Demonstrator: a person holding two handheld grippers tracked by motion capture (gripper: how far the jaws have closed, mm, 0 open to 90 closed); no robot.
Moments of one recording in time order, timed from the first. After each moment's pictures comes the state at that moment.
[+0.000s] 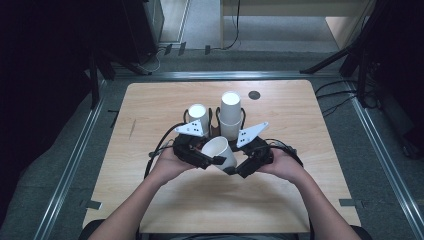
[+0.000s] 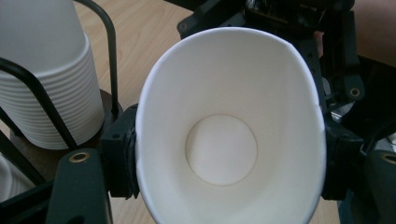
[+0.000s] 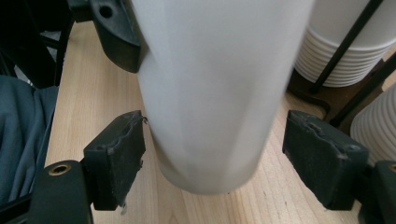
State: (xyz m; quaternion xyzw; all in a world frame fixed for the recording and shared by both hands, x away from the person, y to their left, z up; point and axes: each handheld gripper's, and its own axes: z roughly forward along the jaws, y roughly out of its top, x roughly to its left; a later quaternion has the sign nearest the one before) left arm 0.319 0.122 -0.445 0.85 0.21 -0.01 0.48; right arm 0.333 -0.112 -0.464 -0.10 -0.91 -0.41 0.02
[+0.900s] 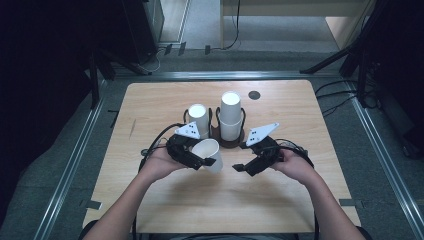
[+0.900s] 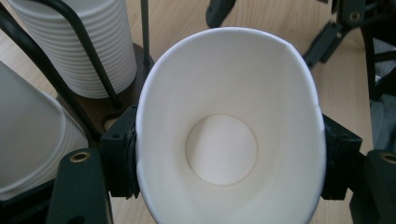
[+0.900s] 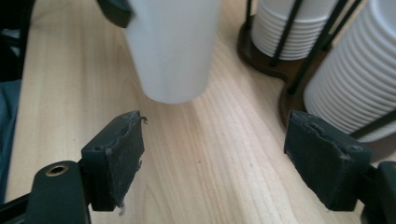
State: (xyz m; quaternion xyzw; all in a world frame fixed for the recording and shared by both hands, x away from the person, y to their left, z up) left arm 0.321 0.137 -0.450 0.89 0.22 0.03 0.40; right arm 0.334 -0.137 -0.465 -0.14 -0.91 -0.39 -0.02
